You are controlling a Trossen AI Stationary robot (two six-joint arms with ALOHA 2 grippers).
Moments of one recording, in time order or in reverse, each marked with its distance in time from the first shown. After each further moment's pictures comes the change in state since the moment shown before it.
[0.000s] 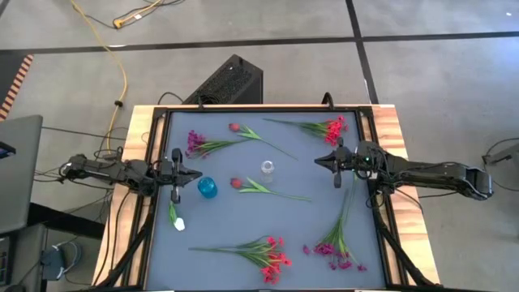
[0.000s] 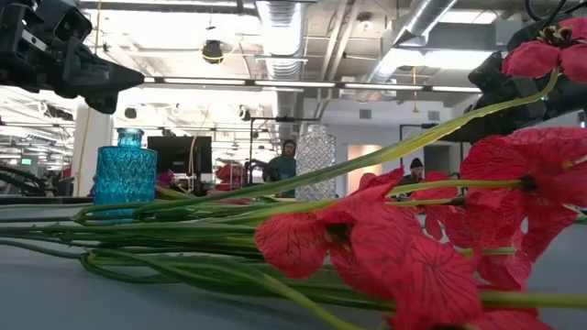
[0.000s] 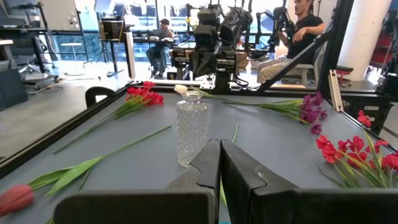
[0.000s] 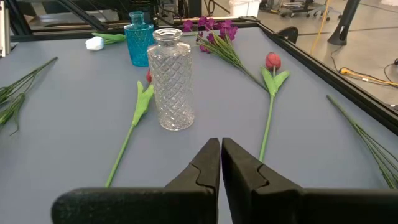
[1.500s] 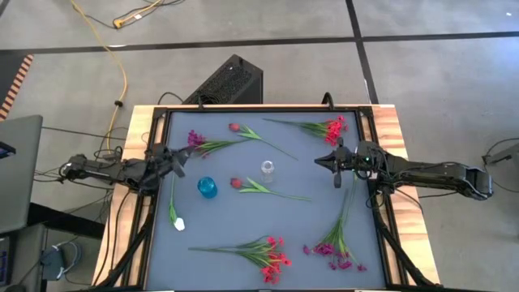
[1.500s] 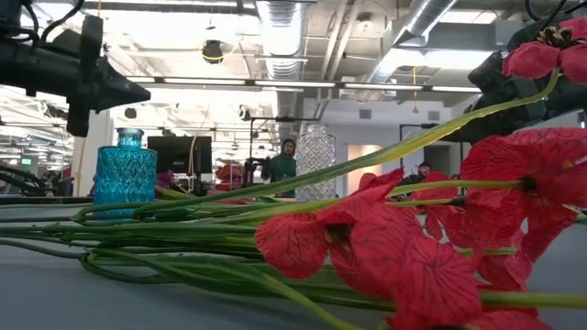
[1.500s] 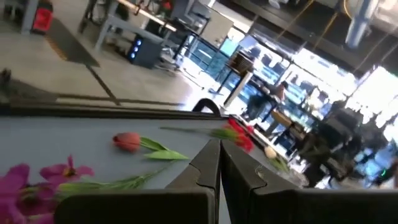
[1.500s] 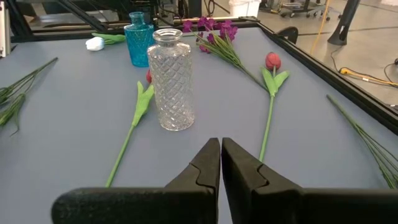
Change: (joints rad) left arm 0.003 0.000 -0.001 0.057 -0.580 -0.531; right arm 0.000 0.000 0.000 0.001 0.000 0.002
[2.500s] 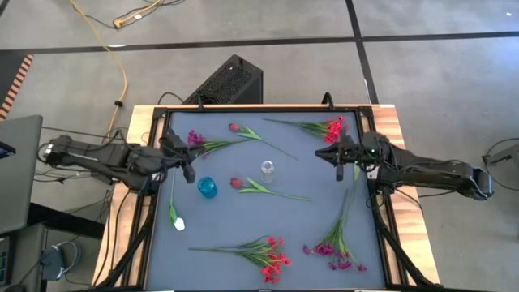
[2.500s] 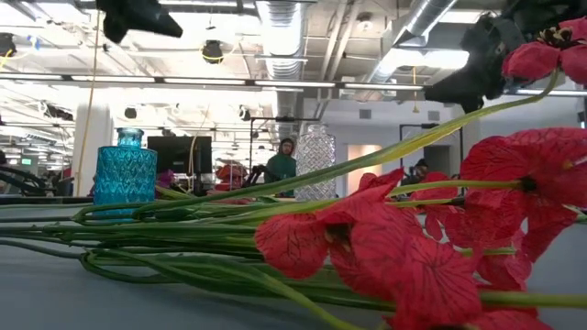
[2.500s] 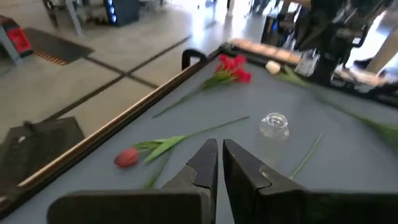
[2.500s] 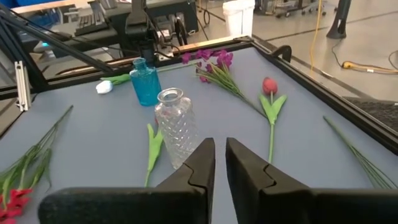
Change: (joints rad) left arm 0.000 0.743 0.786 -0.544 0.179 0.191; right arm -0.001 0.000 0.233 -0.201 0.000 0.137
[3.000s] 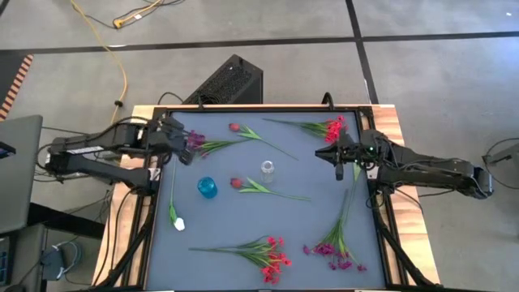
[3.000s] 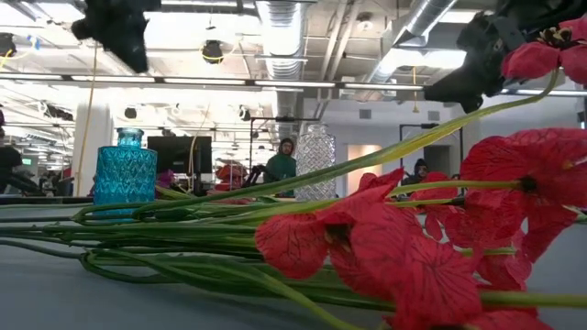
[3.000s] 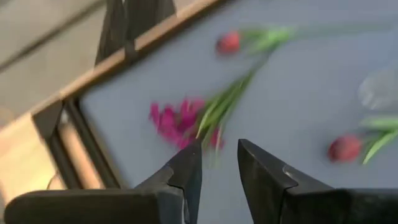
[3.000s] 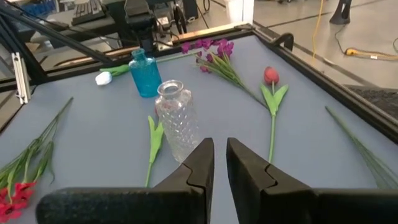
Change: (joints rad) left arm 0.321 0.240 0.315 -0.757 0.201 -0.325; right arm 0.009 0.043 0.041 -0.058 0.000 0.001
